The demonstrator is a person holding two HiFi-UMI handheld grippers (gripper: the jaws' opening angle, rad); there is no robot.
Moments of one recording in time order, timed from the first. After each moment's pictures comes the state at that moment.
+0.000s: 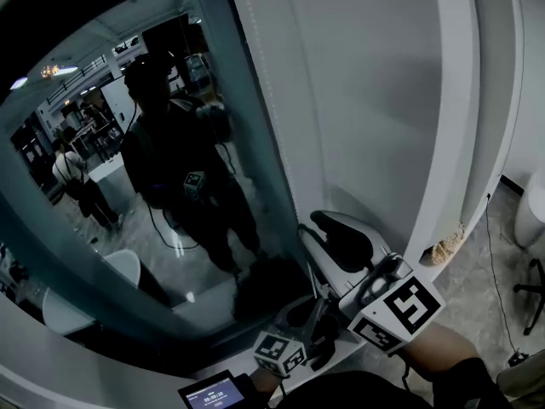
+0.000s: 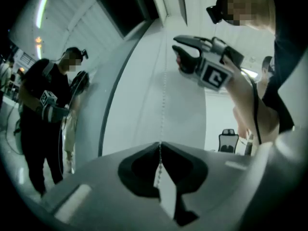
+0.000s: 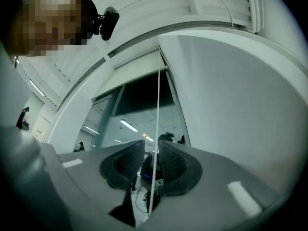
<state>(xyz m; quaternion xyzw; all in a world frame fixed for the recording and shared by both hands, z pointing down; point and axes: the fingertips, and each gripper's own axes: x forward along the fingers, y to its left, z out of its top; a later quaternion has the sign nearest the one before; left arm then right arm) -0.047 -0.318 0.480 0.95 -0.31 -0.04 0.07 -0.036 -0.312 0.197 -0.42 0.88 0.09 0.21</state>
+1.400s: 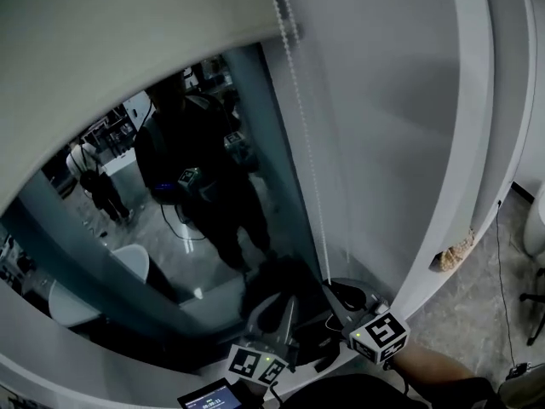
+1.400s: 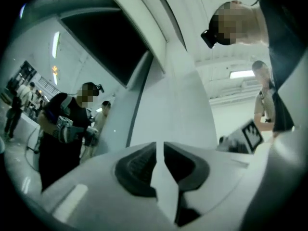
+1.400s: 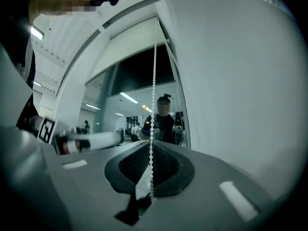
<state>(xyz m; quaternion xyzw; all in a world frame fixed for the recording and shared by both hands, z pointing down) -0.126 -0.316 0.385 0.90 -0.41 -0.15 0.00 -0.059 -0.331 0.407 -0.42 0.91 -0.02 0.05</state>
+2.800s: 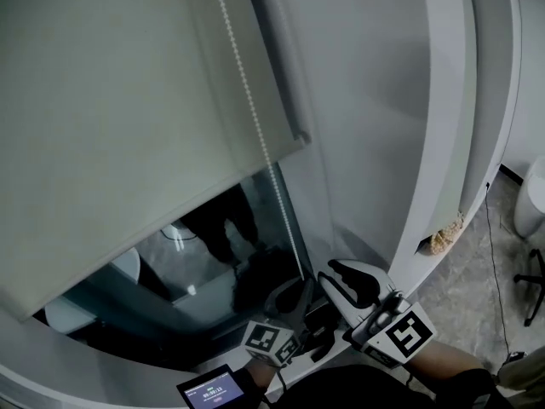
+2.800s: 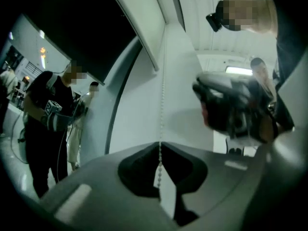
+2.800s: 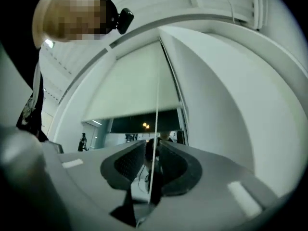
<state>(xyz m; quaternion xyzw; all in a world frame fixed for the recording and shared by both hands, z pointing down) -0.057 -0.333 0.432 0.93 -0.35 -0.07 0.04 -0.026 -0.279 0.301 -0.41 0.90 0.04 0.16</state>
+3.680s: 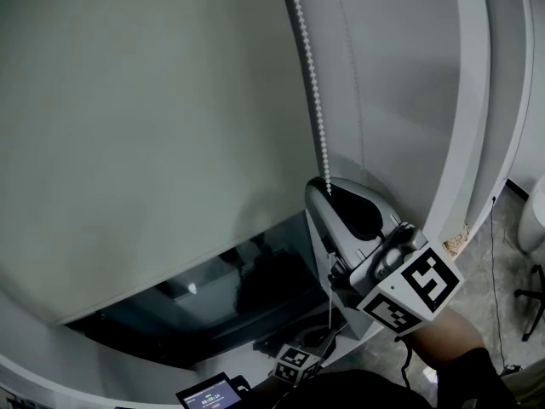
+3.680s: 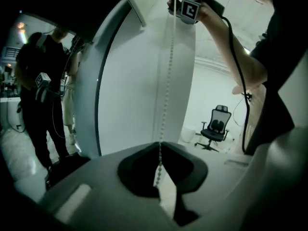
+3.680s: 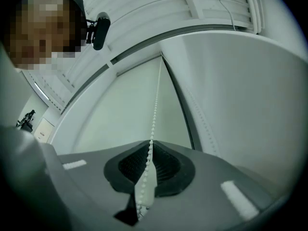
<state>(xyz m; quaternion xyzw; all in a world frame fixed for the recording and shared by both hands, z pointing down) -0.041 -0.279 0.633 0.94 -0.29 0.14 0.15 -0.036 -0.342 0.146 -0.39 0.88 0.09 0.24</state>
